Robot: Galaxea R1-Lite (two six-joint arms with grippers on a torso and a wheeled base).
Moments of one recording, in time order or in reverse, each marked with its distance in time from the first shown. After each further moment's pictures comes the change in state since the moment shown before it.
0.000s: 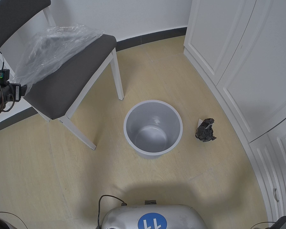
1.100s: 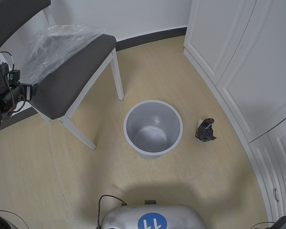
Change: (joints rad) left arm -0.082 0.077 0.043 -0.179 0.011 0.004; right arm -0.003 -0.024 0.000 0.000 0.001 -0.019
